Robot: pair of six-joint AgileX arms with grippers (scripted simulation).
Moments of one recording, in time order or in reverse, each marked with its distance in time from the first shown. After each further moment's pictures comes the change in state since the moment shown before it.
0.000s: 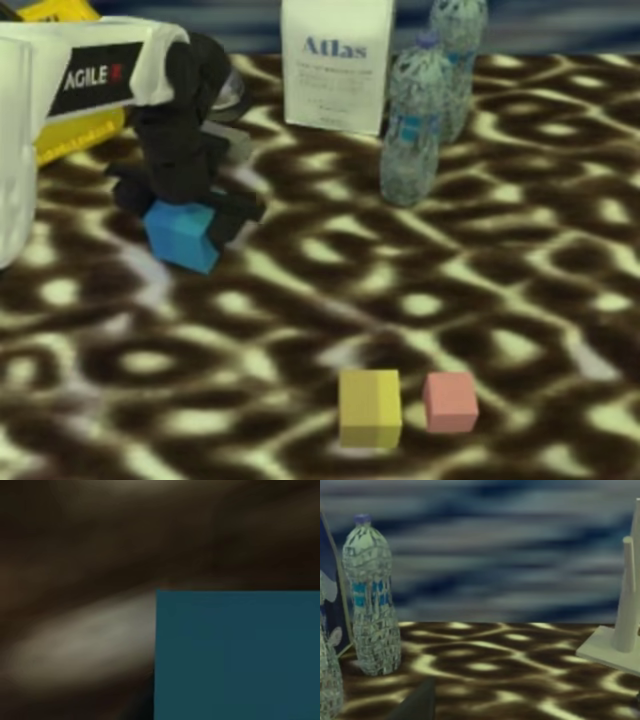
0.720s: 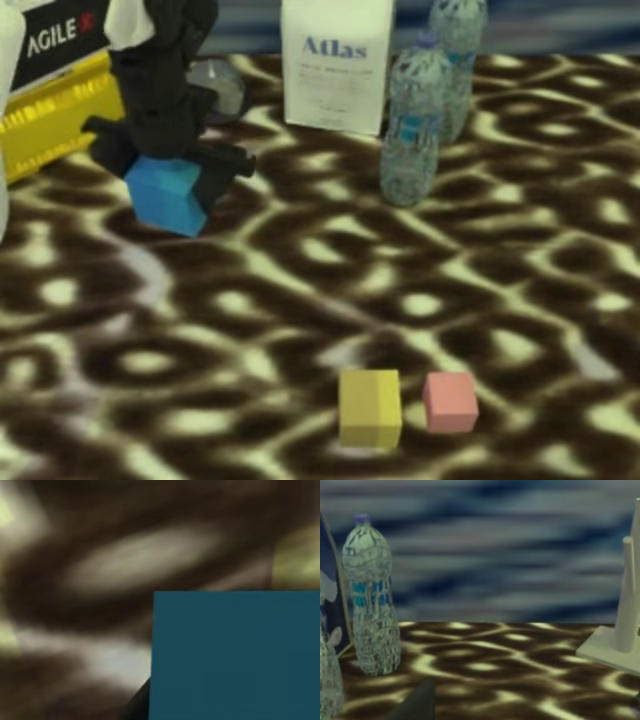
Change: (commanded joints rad) left arm 0.003 -0.084 0.113 -0.200 -0.001 -0.014; right arm 0.000 0.000 0.000 0.000 0.000 0.000
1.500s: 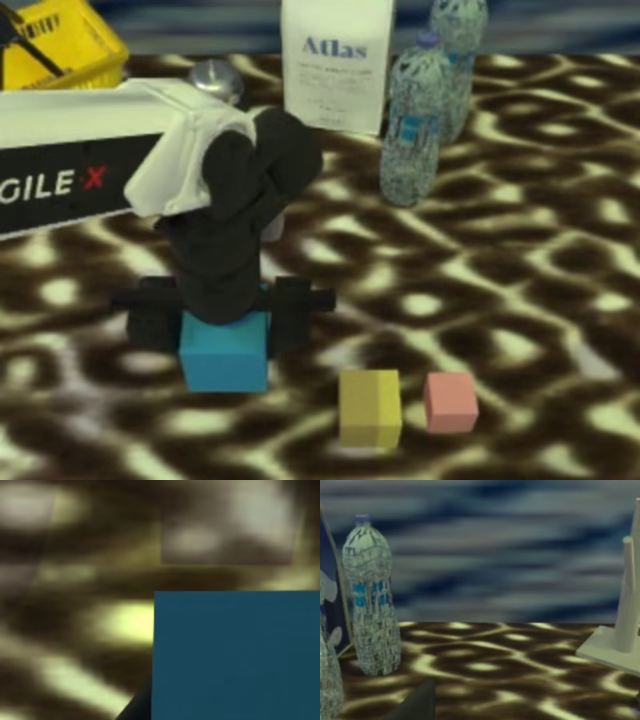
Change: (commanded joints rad) left arm -0.356 -0.515 -0.710 0.172 -0.006 -0.722; right arm 0.000 0.000 0.000 0.000 0.000 0.000
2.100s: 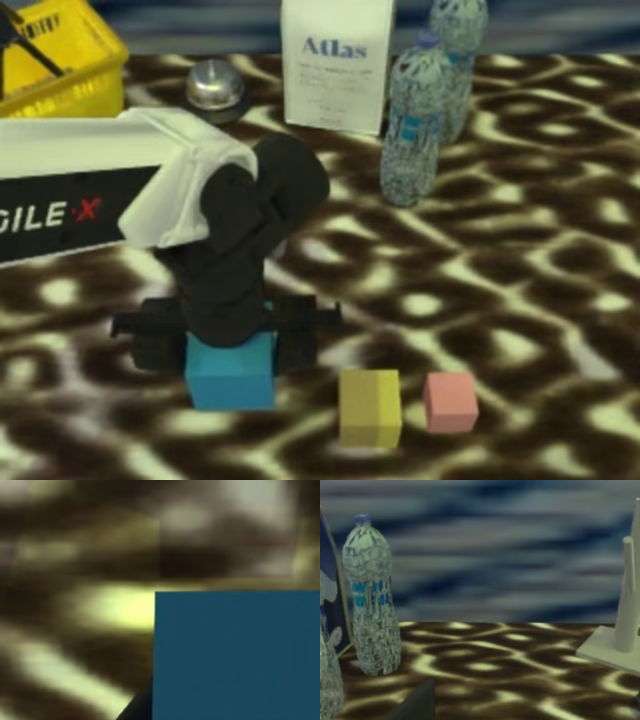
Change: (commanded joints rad) left arm -0.033 -0.038 -0.080 0.060 -0.002 -0.057; right arm 0.000 0.000 0.000 0.000 0.000 0.000
